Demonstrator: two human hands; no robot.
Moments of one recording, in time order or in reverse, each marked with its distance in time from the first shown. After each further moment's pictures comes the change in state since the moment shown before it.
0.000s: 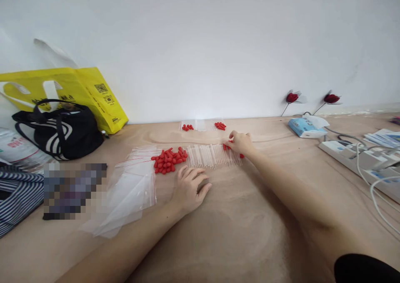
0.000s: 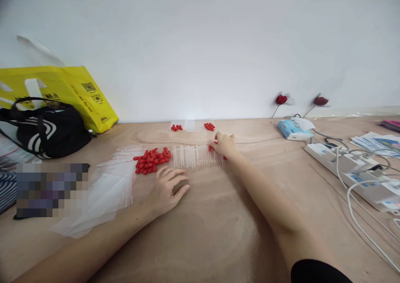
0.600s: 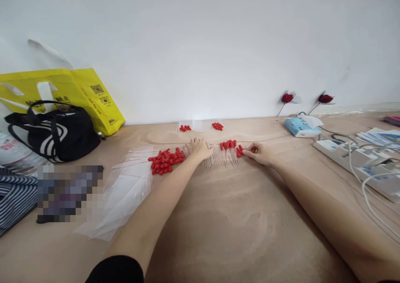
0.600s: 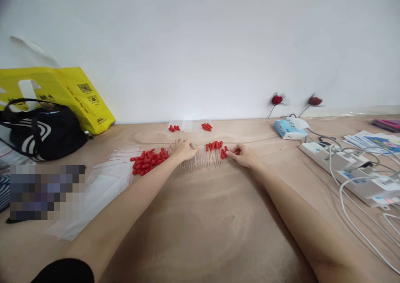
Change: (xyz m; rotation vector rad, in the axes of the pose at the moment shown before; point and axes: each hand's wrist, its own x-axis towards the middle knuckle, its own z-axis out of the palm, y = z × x) left_hand 0.129 -0.028 0.050 0.242 -0.247 -0.544; right_hand -0.052 0.079 -0.004 0.434 -0.050 0.118
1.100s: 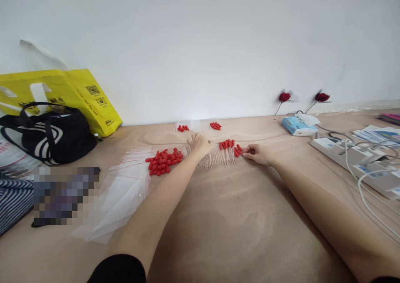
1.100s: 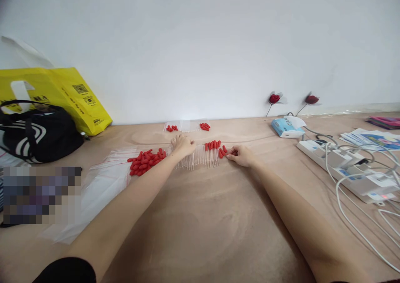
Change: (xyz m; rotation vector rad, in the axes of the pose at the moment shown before) left_hand 0.008 0.016 -0.010 -0.050 0.034 0.036; right_hand 0.004 0.007 0.000 0.090 -0.150 -0.070
